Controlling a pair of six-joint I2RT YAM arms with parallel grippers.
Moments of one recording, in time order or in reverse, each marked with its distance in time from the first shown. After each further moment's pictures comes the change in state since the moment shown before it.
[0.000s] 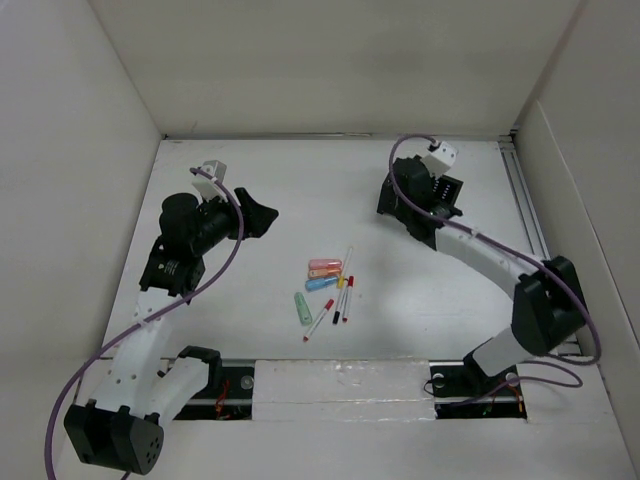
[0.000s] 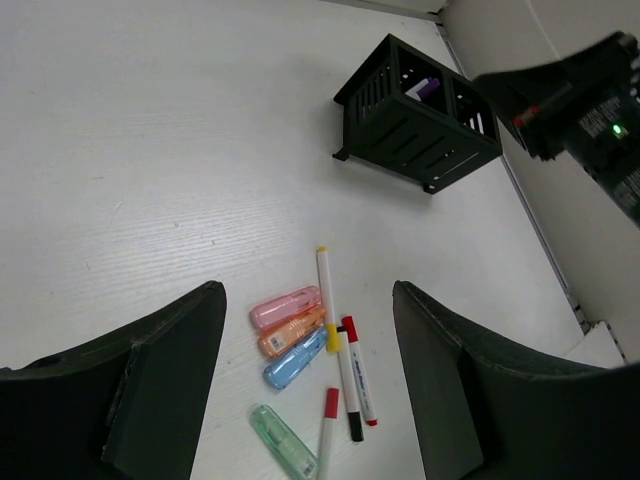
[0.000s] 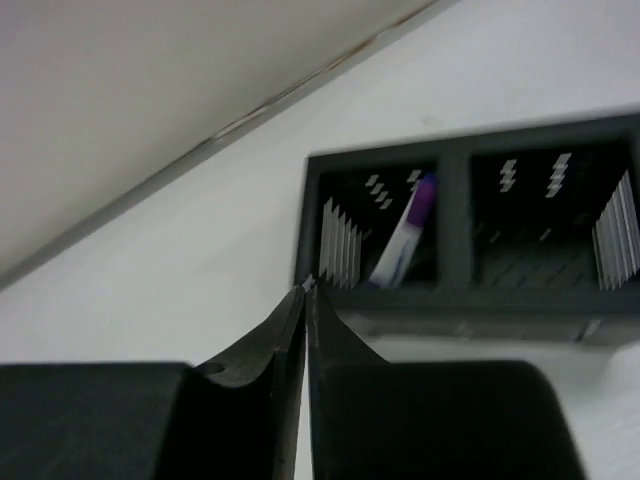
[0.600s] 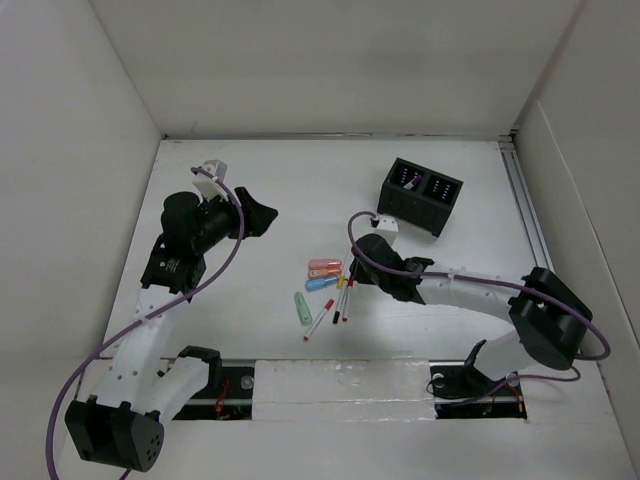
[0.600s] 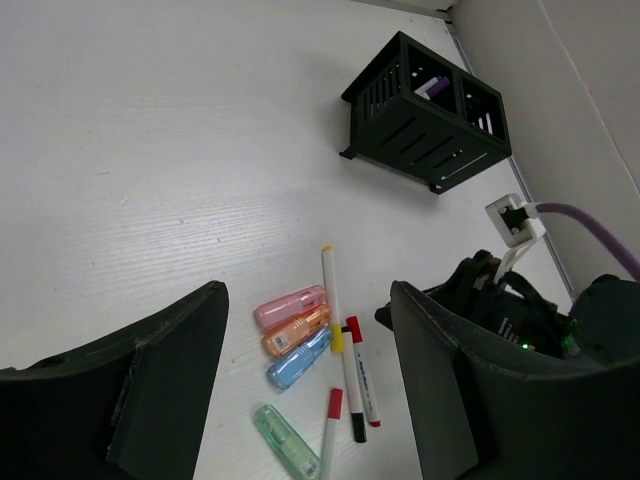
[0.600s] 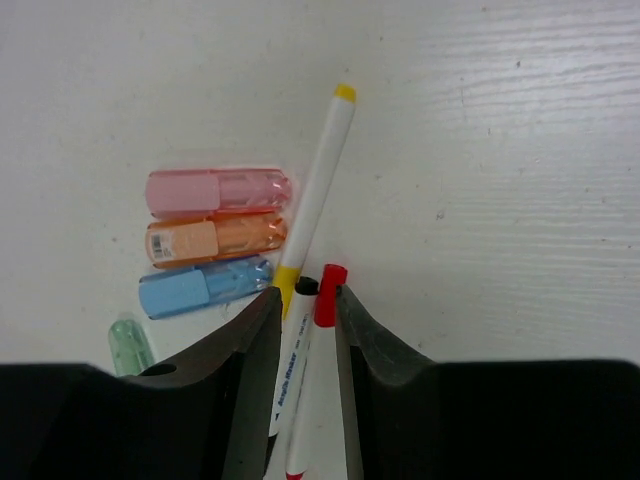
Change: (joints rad) left arm 0.001 0.017 0.000 0.000 -0.012 0.000; right arm 0.381 -0.138 -0.371 -0.165 -0.338 0.172
